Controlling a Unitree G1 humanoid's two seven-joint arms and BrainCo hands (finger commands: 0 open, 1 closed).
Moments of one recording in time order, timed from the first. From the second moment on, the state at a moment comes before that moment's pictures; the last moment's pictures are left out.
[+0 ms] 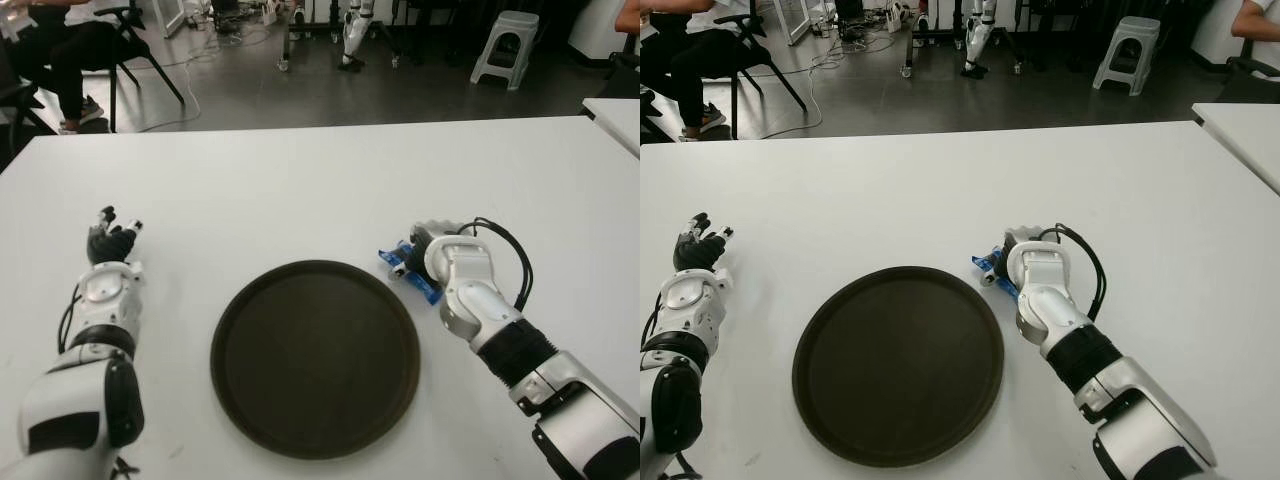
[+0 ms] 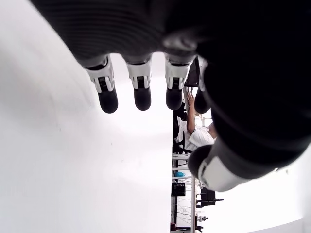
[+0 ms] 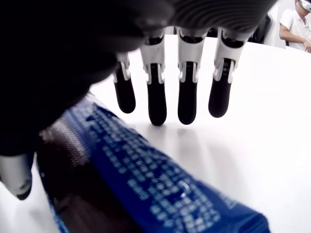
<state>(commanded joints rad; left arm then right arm) -0.70 0.32 0.34 1.31 -0.10 -0.28 0.12 -0.57 -0.25 0.58 0.44 -1.00 0.62 0.50</state>
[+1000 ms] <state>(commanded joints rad) -0.70 0.32 0.34 1.31 -0.10 -0.28 0.12 -0.61 -0.19 0.57 0.64 -0.91 0.56 0.31</state>
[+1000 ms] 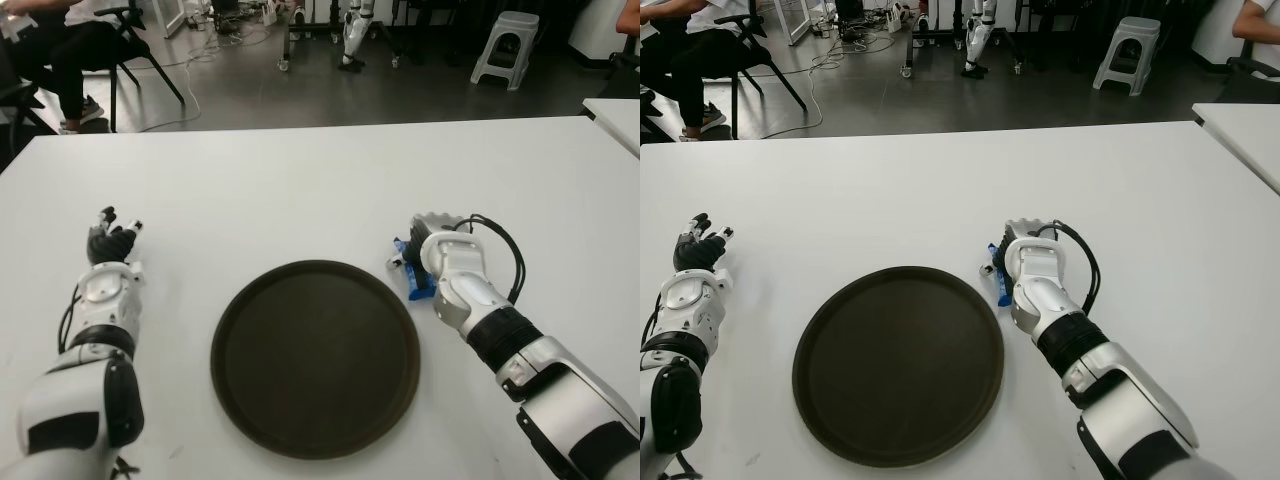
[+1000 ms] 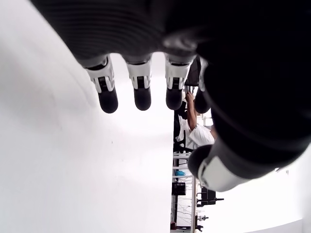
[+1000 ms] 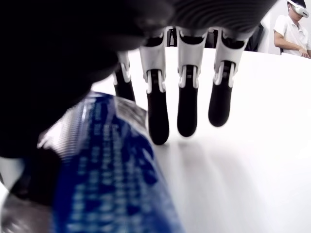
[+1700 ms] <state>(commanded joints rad) -0.70 0.32 0.34 1.31 -0.10 -0.28 0.12 -0.59 -0.22 0.58 0.61 -0.90 0.55 0.28</state>
